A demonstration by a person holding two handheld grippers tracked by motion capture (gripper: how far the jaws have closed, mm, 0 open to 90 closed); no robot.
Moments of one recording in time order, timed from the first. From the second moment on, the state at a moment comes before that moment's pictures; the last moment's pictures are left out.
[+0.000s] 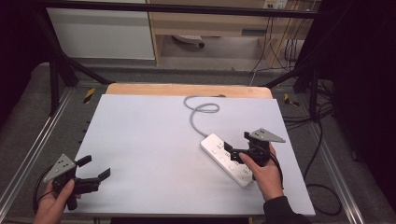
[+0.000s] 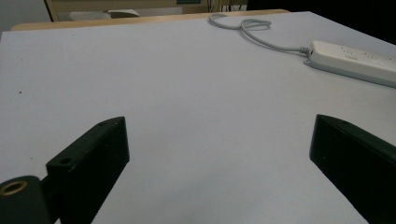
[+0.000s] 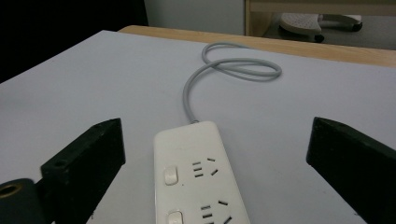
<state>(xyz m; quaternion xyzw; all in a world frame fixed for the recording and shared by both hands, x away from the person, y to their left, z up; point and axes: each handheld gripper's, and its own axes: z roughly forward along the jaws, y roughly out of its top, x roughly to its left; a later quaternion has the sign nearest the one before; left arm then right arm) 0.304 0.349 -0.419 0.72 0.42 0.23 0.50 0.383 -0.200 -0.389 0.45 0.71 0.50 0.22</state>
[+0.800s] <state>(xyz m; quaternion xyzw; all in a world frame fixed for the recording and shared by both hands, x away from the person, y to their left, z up) 0.304 0.349 -0.419 0.72 0.42 0.23 0.50 0.384 -0.182 -0.396 0.44 0.71 0.50 0.23</state>
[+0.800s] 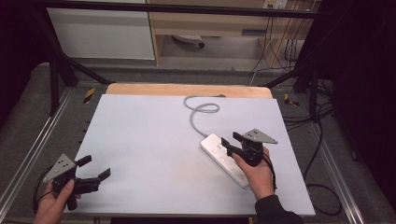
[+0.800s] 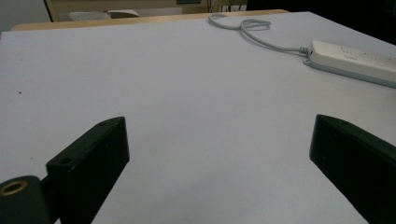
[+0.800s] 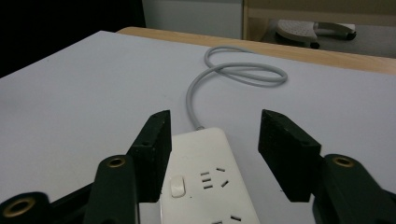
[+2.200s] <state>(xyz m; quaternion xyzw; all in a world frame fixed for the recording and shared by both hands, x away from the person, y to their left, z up) 0.304 0.347 -0.419 0.72 0.42 0.22 0.50 0.380 -0.164 -0.420 0.43 0.75 0.45 0.22</state>
